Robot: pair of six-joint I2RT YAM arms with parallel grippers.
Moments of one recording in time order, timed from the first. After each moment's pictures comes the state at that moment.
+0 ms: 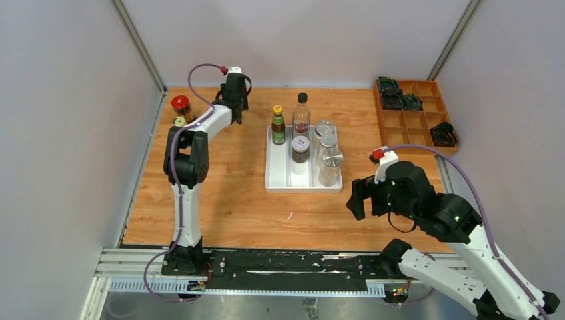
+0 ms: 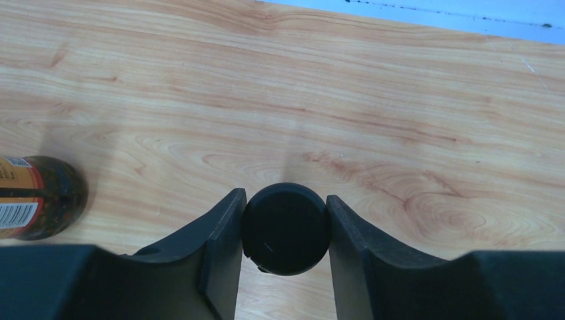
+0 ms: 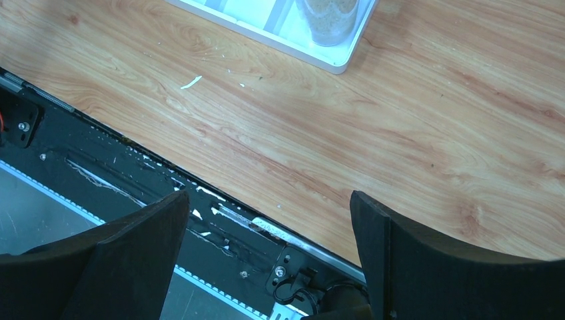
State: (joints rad) left arm -0.24 2.18 1.71 -0.11 -0.39 -0.19; right arm 0.76 0.67 1.06 -1.11 0.11 0.32
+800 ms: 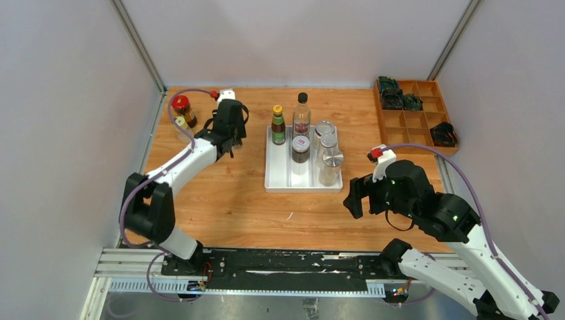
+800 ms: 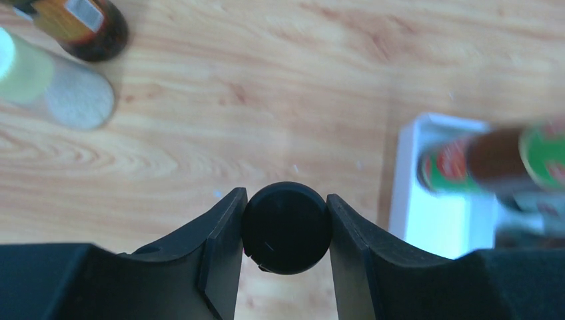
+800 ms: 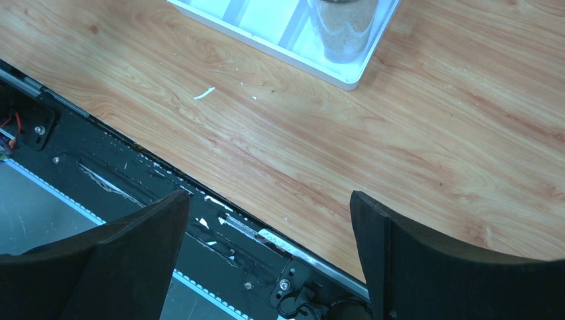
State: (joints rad) left arm -0.33 1.61 1.19 -0.19 -0.43 -0.33; right arm 0.76 0.68 1.05 -1.06 0.08 0.30
